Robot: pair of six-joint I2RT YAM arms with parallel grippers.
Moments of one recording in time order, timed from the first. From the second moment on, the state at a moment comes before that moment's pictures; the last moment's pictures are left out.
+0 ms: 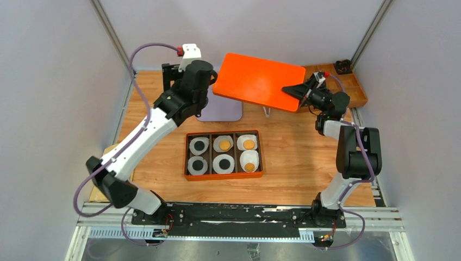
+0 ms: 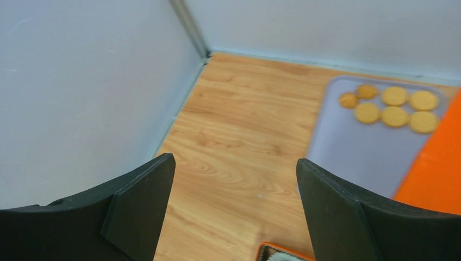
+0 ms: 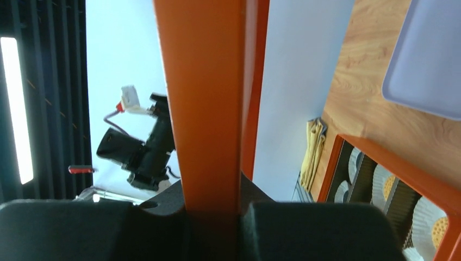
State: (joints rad) left arm -0.68 1.41 1.58 -0.55 -1.04 -0.13; right arm -0.08 1.71 0.89 1.27 -1.05 1.81
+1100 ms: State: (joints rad) left arm -0.66 1.12 1.08 -0.55 -0.85 -0.34; right arm 0.40 1.72 0.65 0.89 -1.05 1.30
